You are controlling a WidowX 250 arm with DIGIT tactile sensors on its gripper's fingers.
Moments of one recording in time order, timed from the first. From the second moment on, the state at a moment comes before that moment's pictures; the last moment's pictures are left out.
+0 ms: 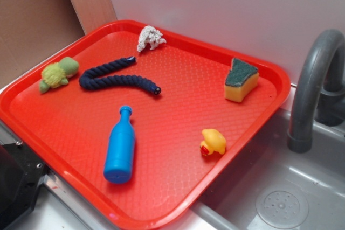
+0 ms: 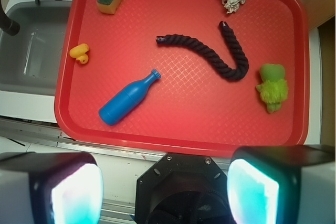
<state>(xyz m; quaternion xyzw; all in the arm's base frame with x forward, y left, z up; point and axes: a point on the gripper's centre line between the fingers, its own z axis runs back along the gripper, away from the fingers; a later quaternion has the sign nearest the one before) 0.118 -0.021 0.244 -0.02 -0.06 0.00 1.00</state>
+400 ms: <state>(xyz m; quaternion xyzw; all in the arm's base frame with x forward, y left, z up) 0.118 -0.021 0.240 -0.02 -0.05 0.00 1.00</state>
